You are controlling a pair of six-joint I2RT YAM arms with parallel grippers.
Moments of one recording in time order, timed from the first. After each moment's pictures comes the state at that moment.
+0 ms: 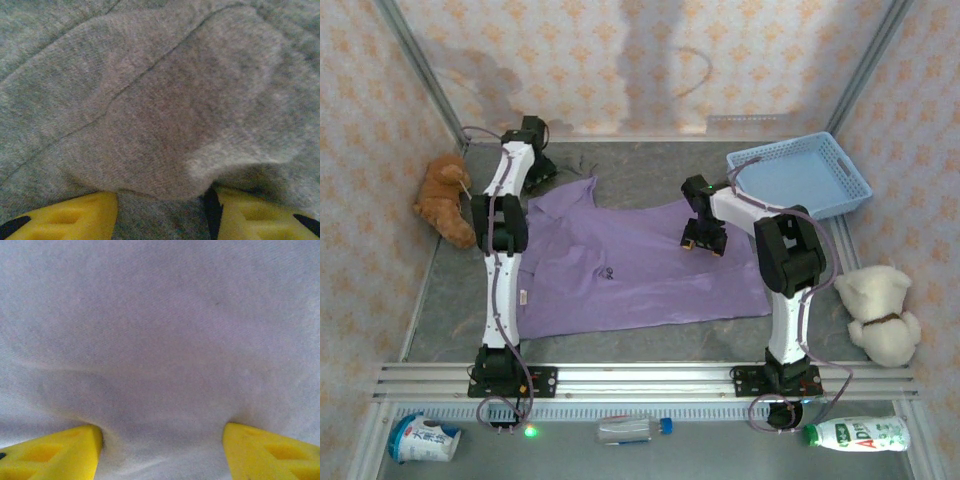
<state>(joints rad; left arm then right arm) 0.09 2.65 2.51 -1.14 -0.12 -0.69 0.41 2.01 1.42 -0.93 0.01 0.70</state>
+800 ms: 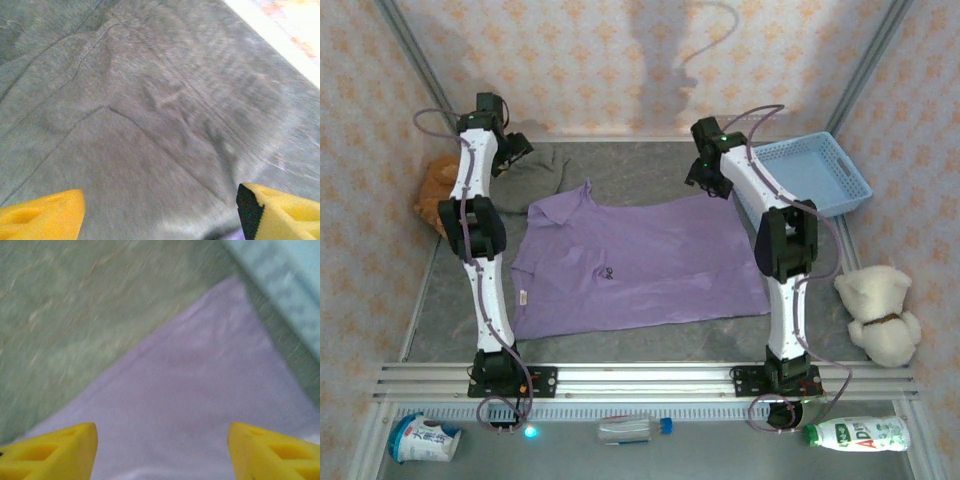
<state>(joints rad) 0.19 2.38 2.42 -1.14 0.03 -0.54 0.30 2.19 2.03 -1.07 0.16 0.71</state>
